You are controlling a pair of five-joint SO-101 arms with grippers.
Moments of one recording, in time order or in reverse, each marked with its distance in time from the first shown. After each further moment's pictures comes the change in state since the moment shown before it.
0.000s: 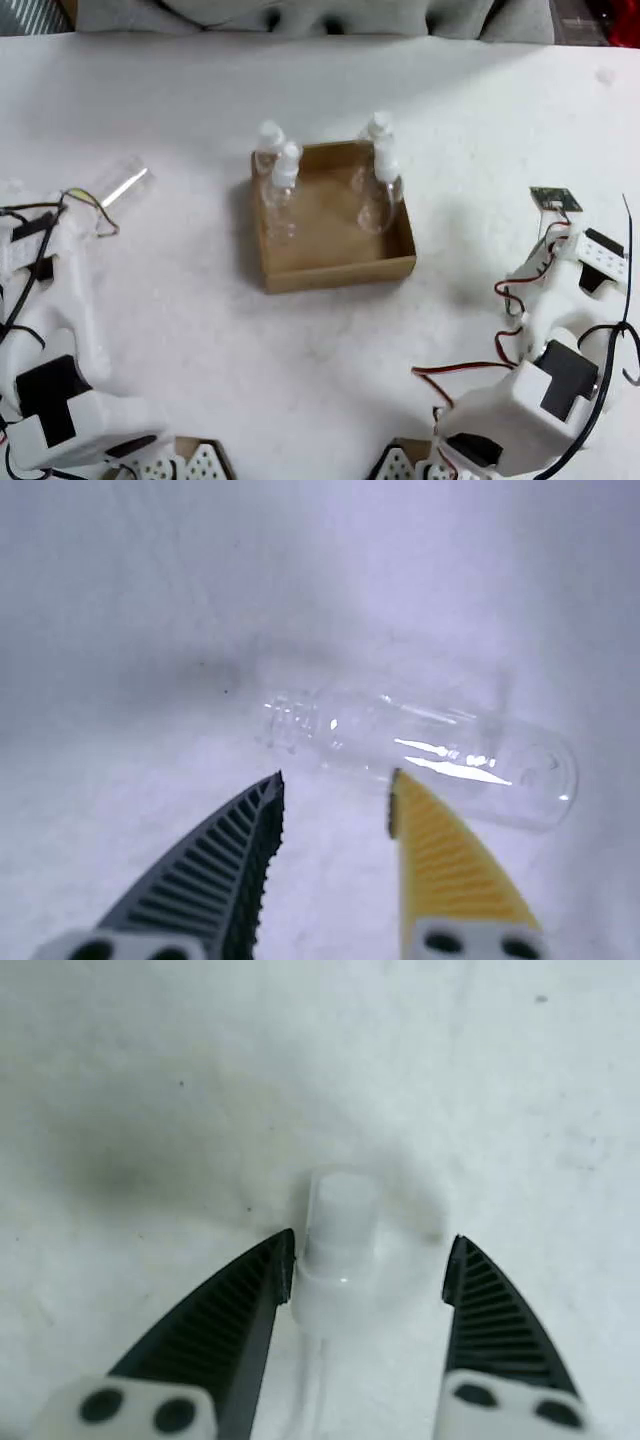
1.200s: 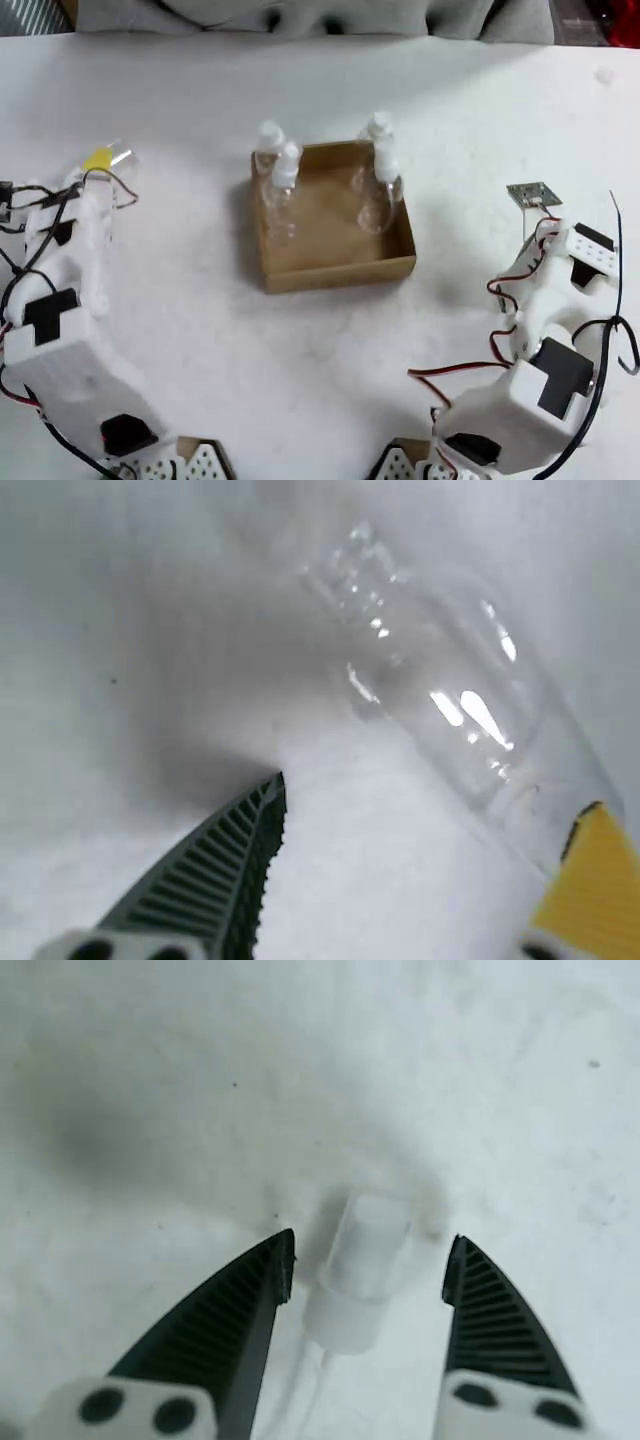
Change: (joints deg) left arm 3.9 26.5 -17.2 -6.2 23.0; right arm -2.3 0.0 0.0 0.0 6.9
